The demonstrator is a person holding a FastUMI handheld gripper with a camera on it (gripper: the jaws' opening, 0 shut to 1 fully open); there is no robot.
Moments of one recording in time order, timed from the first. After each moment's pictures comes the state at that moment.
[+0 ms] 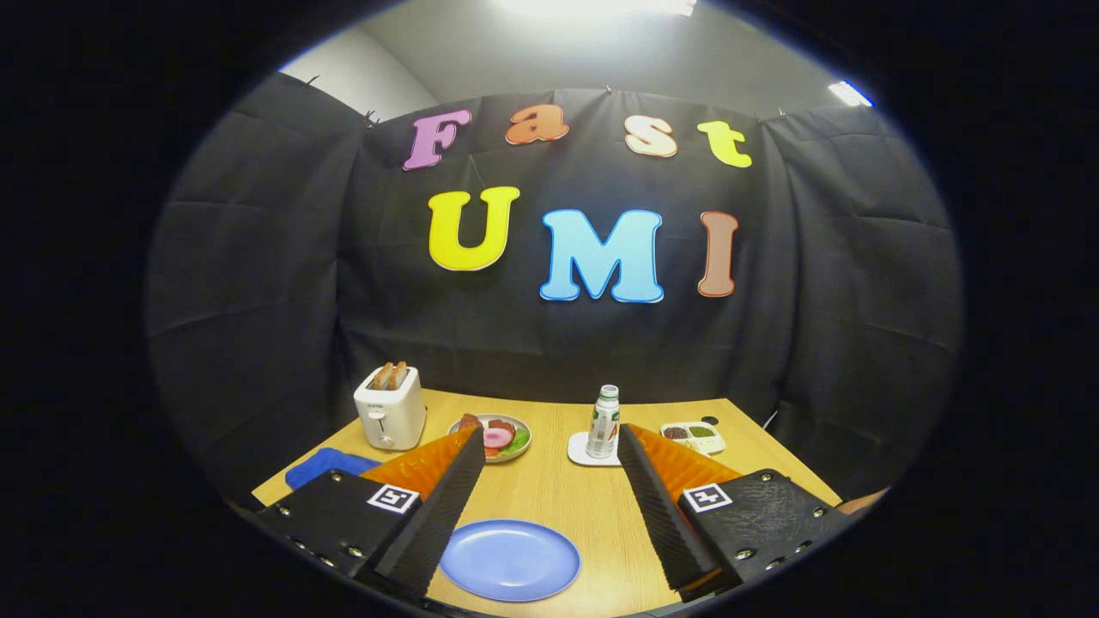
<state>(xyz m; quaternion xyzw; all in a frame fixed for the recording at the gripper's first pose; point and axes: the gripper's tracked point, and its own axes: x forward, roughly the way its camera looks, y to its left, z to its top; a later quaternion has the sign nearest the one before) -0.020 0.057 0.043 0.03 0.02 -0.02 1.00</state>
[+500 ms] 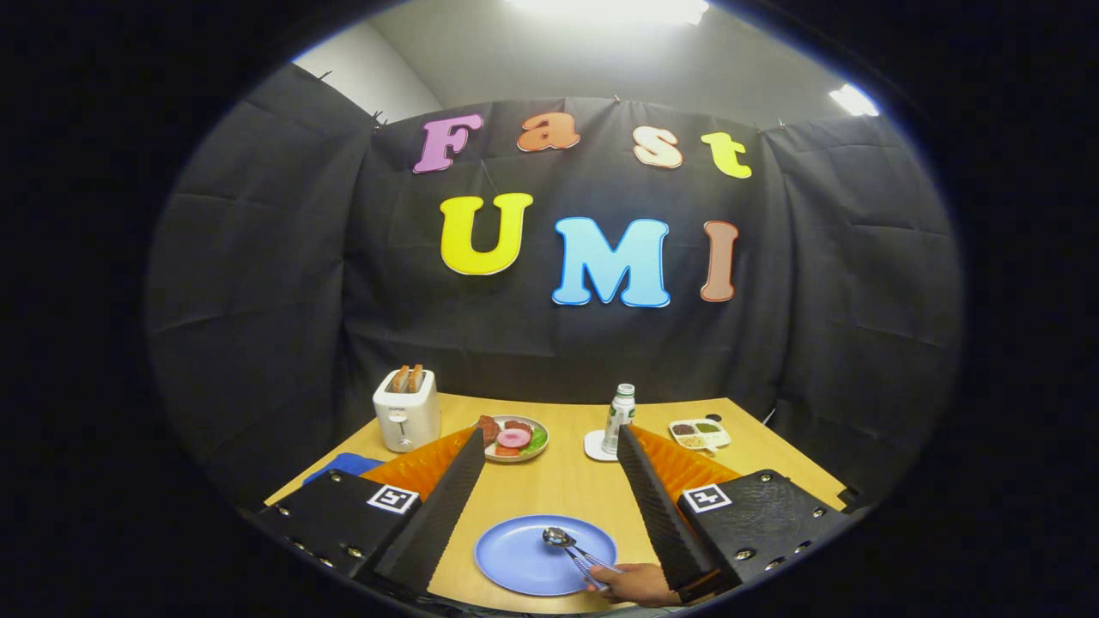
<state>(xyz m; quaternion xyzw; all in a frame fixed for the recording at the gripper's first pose) -0.044 0.129 0.038 0.03 0.03 -0.01 1.00</state>
